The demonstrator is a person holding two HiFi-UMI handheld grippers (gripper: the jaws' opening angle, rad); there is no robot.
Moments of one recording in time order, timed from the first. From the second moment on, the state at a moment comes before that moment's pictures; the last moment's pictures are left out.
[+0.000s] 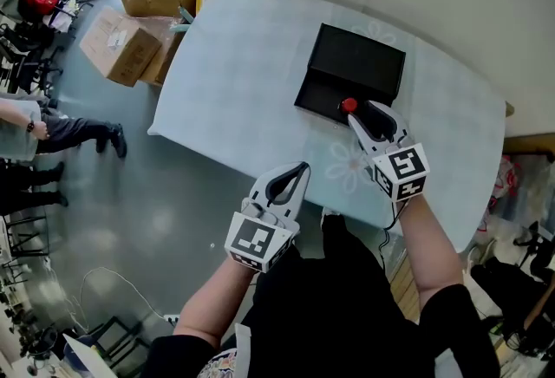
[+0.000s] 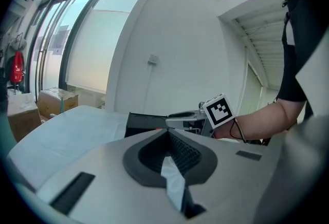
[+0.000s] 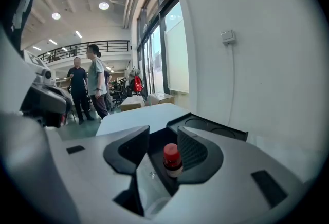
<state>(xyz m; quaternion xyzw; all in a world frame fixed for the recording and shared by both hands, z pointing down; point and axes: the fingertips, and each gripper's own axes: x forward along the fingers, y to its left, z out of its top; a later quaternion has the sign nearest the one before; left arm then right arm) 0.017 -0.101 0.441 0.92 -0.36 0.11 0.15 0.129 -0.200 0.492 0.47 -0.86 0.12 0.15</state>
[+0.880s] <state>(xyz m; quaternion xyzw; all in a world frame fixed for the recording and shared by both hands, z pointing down) -0.034 -0.018 0.394 0.95 -0.28 0.06 0.12 0.064 -0.043 0.375 0.53 -0.84 0.10 0.06</state>
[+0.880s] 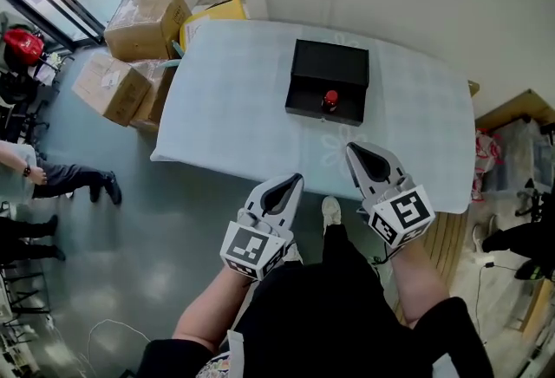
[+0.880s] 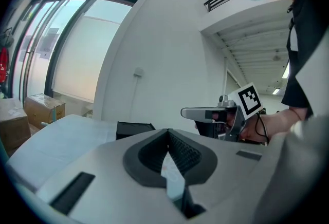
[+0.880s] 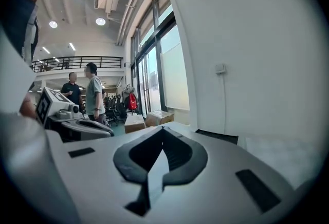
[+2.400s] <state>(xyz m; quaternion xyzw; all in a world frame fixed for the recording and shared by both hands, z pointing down) -0.044 0.045 0.395 0.97 -0.21 0.07 0.11 0.020 0.062 0.380 0.55 -0.82 0.13 0.06</state>
